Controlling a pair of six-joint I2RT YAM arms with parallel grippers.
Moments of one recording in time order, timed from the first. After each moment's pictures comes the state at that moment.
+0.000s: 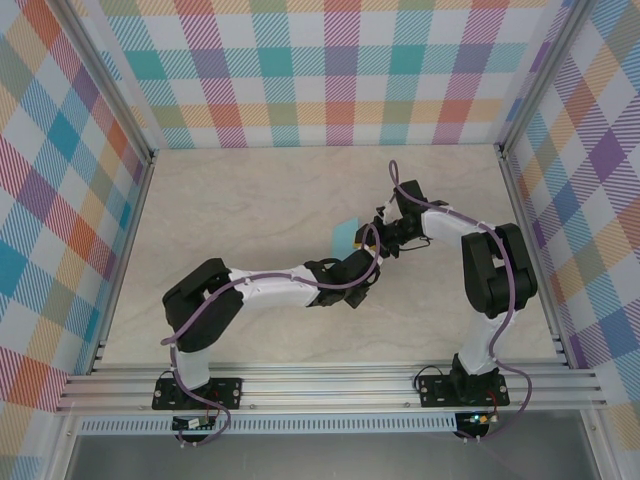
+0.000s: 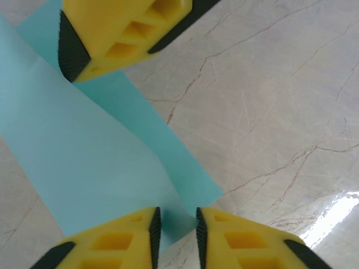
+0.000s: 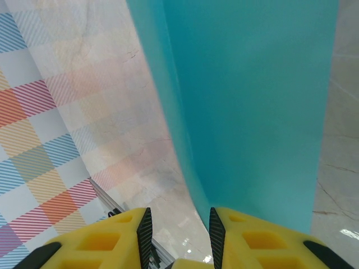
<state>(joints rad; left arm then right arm) -1.05 1.86 1.19 -0.30 -0.27 -0.18 0.30 1.86 1.18 -0.52 -0.81 0.67</state>
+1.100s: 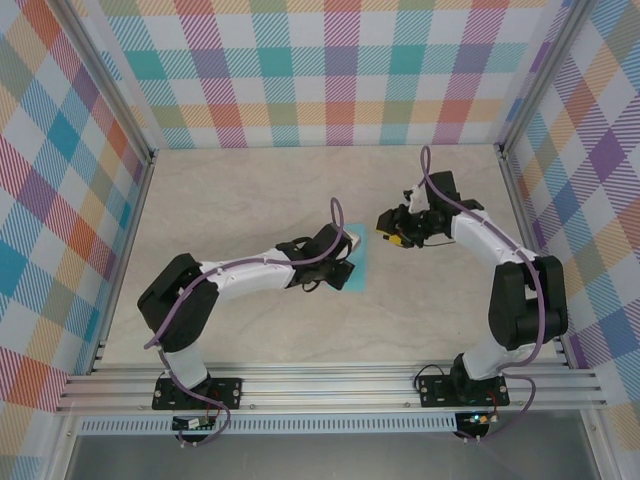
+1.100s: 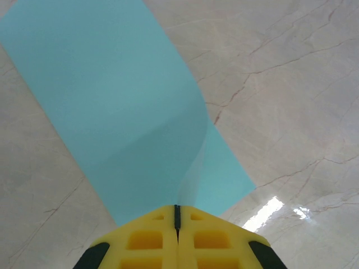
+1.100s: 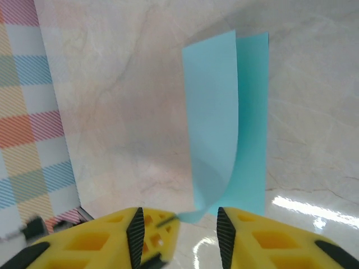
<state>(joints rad) -0.86 1.76 1.13 -0.31 -0.02 -0.24 0.20 1.60 1.10 -0.56 -0.71 0.58</state>
